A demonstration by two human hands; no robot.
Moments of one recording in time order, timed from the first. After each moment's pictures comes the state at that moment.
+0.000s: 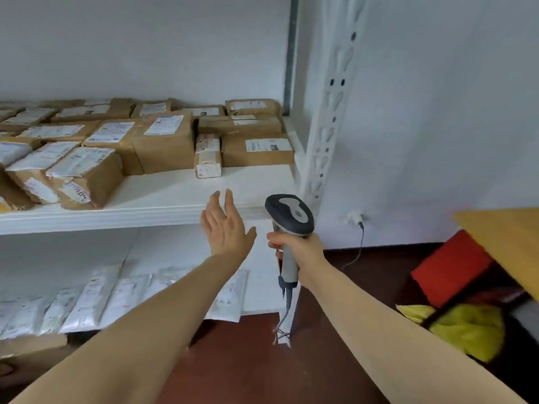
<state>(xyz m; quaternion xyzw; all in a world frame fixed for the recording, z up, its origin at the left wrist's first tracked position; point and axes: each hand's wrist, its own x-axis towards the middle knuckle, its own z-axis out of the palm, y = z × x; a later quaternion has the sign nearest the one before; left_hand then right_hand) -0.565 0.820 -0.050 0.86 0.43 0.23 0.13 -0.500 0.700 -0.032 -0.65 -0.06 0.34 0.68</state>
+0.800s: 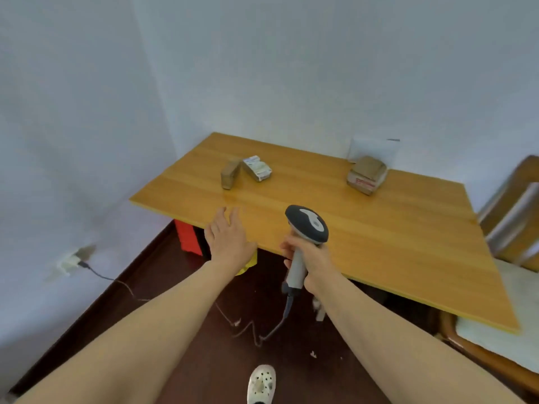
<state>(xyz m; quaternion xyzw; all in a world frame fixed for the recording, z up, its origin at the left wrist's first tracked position) -0.240 0.240 -0.093 0.98 -0.09 0.00 0.19 -0.319 0.107 -0.088 -0.50 0.33 -0.05 0.80</state>
